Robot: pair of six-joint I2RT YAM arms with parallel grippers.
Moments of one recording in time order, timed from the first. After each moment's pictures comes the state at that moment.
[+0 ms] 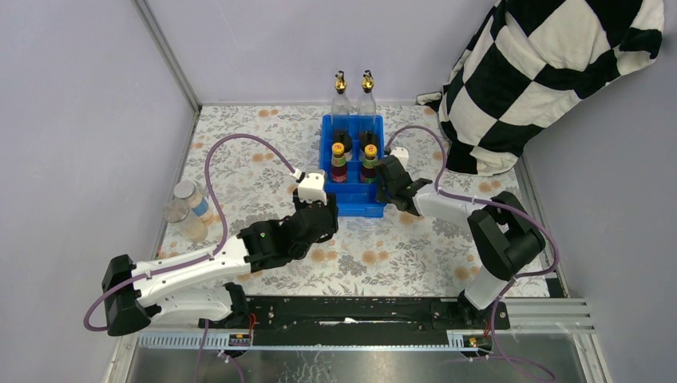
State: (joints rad) left arm -1.13 1.09 0.86 -0.36 -0.72 -0.62; right arm 0.63 1.68 0.94 -0.12 0.30 0.56
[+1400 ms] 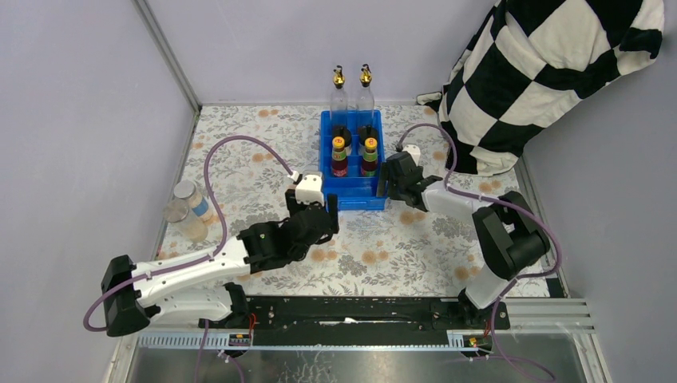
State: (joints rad) left arm -1.13 1.08 0.84 -0.37 -0.76 -0.61; right arm 0.54 1.69 0.94 -0.11 0.26 0.52
